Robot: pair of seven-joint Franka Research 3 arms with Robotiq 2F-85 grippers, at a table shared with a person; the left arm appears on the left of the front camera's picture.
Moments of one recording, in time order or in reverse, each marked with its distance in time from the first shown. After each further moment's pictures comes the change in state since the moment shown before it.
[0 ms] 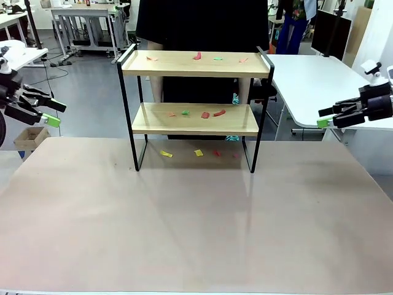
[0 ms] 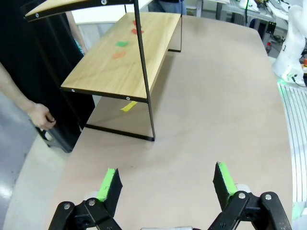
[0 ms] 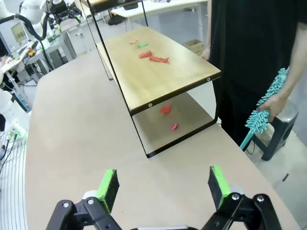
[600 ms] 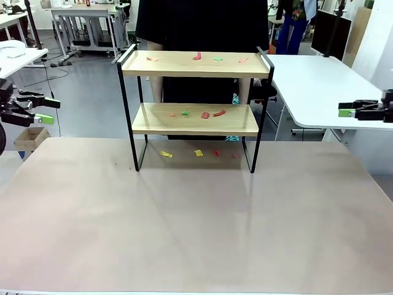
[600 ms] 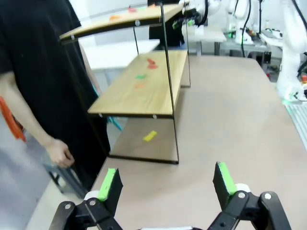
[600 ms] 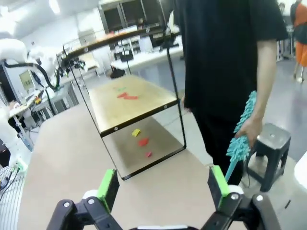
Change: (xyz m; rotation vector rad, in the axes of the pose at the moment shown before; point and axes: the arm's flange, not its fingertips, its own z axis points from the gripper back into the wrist) left arm -0.068 0.052 0.011 -0.004 -0.311 -0.112; right arm -0.058 -0.090 0.049 0.012 -0.323 -0.068
